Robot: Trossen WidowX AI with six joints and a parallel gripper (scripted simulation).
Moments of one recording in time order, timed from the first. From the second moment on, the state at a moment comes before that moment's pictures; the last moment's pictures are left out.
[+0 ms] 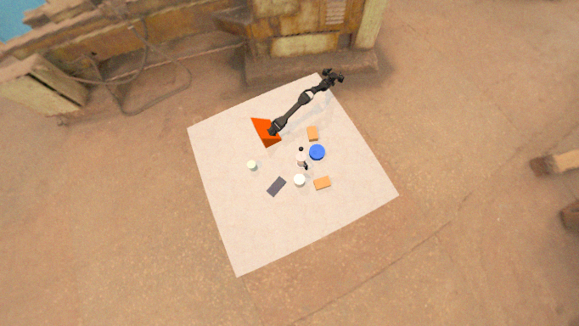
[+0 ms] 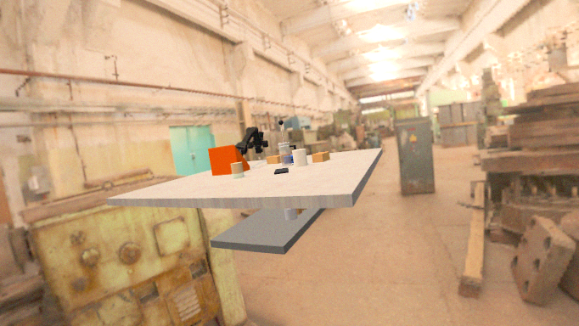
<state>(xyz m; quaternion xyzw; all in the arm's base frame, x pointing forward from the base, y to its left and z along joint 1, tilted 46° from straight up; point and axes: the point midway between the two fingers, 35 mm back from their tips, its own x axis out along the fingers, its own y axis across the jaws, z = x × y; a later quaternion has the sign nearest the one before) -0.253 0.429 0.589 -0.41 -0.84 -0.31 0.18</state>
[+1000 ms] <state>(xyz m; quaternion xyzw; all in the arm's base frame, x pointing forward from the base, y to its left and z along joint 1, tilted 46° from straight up) 0.038 0.489 0.520 -0.57 -0.56 -0.52 -0.31</state>
